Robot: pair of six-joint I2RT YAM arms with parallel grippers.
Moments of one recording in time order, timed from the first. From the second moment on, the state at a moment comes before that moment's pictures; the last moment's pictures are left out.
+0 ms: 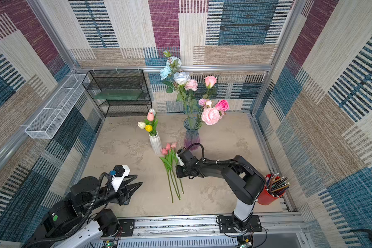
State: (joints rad) left arm -0.79 0.35 0.72 -0.75 0.11 -0.05; right arm 0.77 1.73 0.86 -0.10 -0.22 0.51
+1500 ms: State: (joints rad) left arm -0.79 0.29 0.73 -0.78 0.06 -0.05; right arm 0.69 1.73 1.48 0.06 -0.28 0.07
